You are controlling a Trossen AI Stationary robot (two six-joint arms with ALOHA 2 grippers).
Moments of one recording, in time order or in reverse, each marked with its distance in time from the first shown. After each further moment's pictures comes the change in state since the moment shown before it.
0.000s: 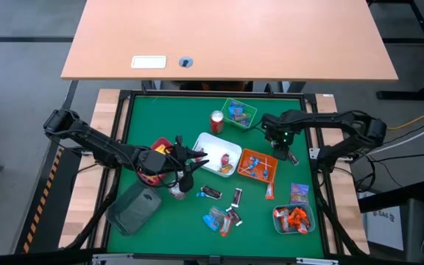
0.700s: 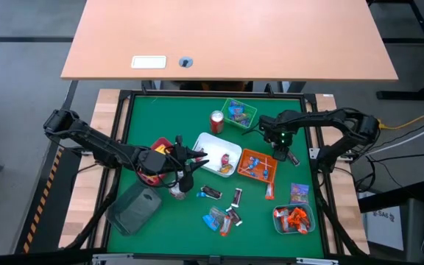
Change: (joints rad) left arm 0.000 0.000 0.000 0.000 0.000 0.000; right arm 0.000 0.095 0.004 -0.006 0.001 0.000
